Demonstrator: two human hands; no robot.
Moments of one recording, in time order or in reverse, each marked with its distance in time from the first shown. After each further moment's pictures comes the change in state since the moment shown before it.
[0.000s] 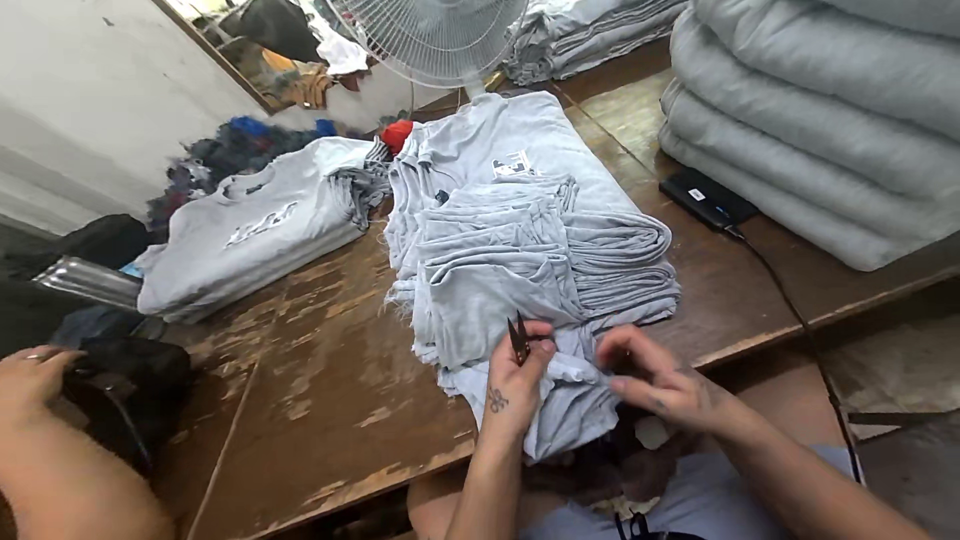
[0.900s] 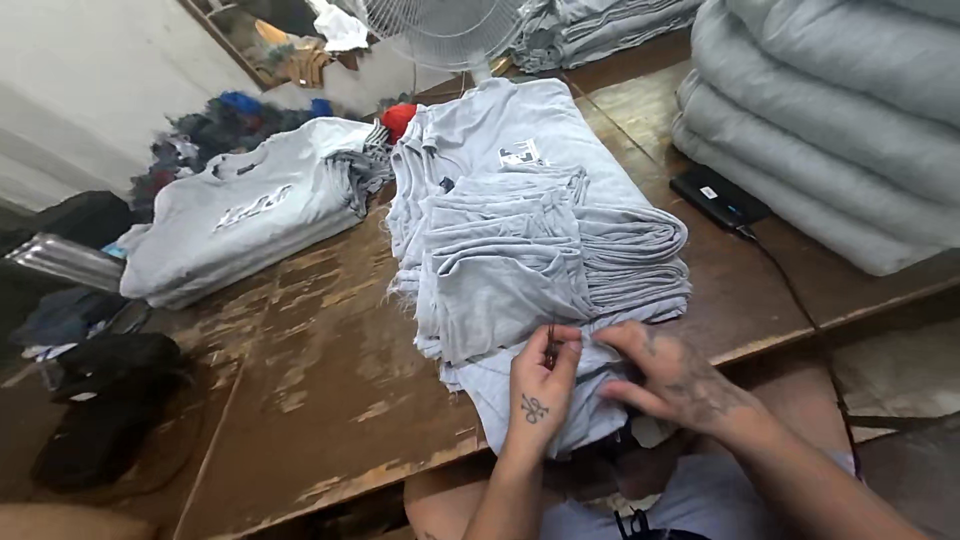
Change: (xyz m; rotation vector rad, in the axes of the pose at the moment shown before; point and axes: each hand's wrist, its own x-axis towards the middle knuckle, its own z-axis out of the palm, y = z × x) left_hand -0.009 -0.003 0.014 0.204 -0.023 0.074; right_hand 0.004 -0.003 0.001 -0.682 0.020 -0.078
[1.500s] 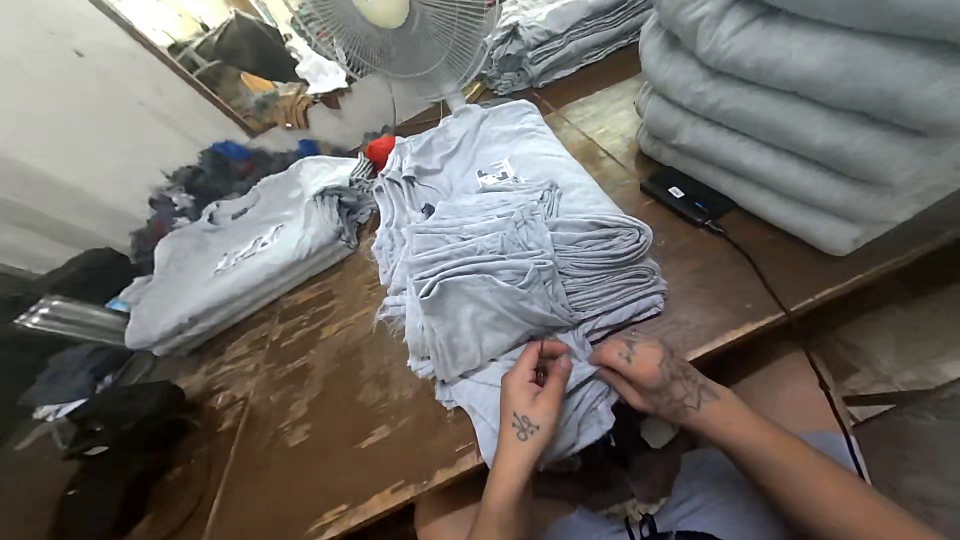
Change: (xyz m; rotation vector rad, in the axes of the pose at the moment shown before) left_hand -0.007 0.002 -0.005 0.140 -0.101 0.004; right_hand -0.012 0.010 0.014 -0.067 0.143 -0.102
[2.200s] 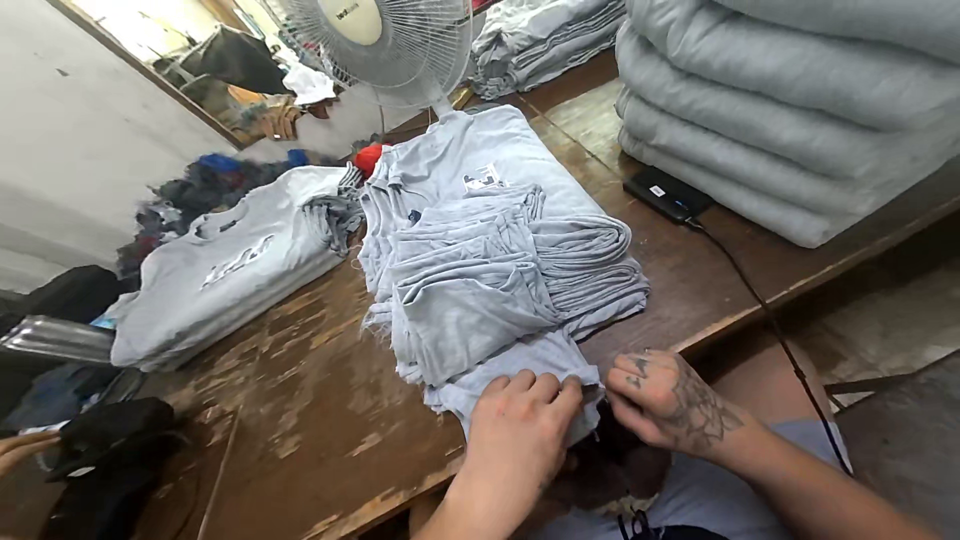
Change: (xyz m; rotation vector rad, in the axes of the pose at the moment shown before) left_hand -0.006 0.041 -0.021 1.066 -0.240 0.740; right_hand -0.015 -0.020 -0.026 -0.090 0.027 -0.018
